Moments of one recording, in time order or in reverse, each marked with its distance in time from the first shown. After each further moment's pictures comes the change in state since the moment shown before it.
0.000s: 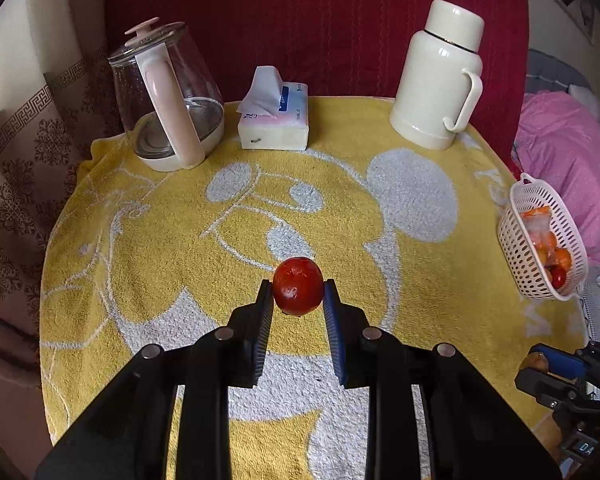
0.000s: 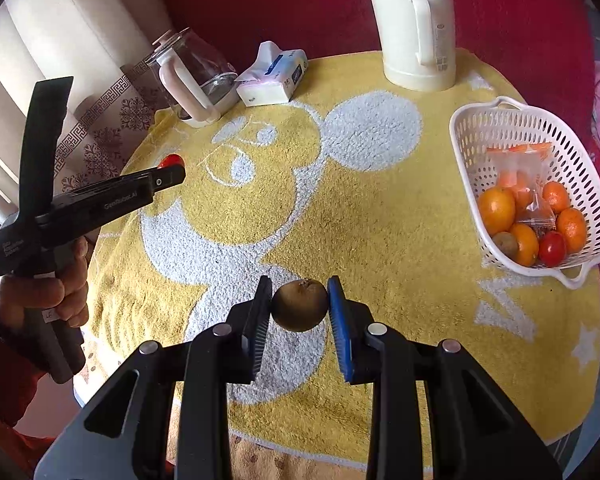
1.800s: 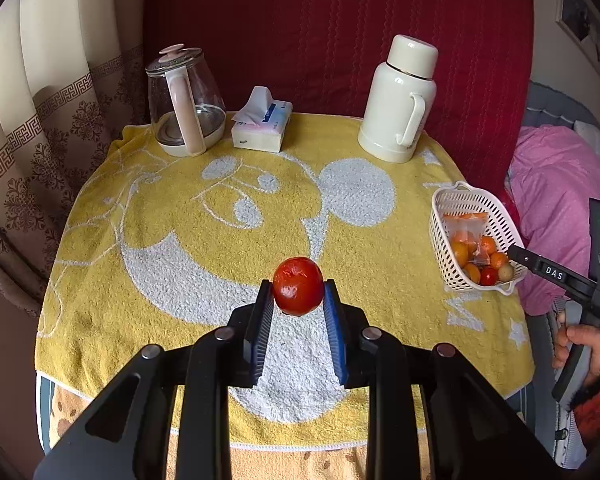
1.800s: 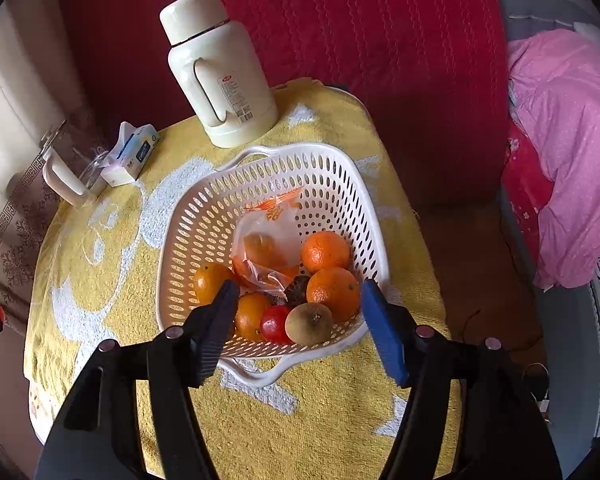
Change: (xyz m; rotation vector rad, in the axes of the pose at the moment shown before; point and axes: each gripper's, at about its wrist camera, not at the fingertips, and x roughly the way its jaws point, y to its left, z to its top) left arm -0.095 -0.081 -0.047 -0.126 -0.059 0.034; right arm -0.056 -0.201 0.028 0.157 -0.141 -0.194
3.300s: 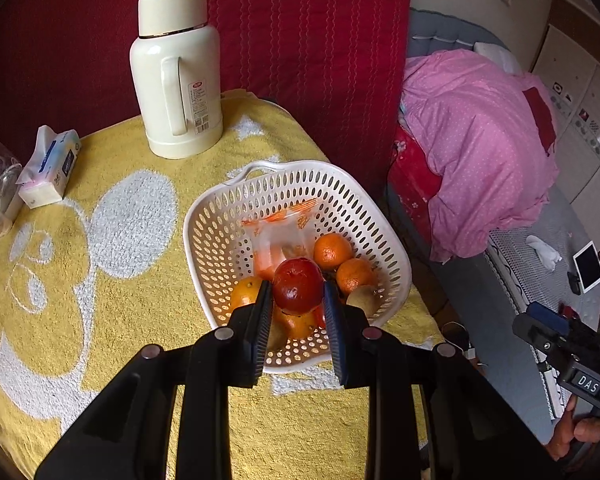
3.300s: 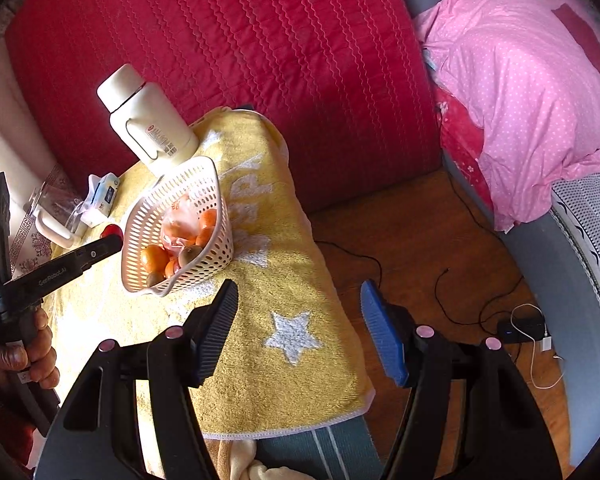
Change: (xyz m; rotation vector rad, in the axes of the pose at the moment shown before) left arm 0.100 -0.208 0.034 0.296 0.098 -0.310; right arm -0.101 -0.104 -0.067 0.231 -0.052 -0.075
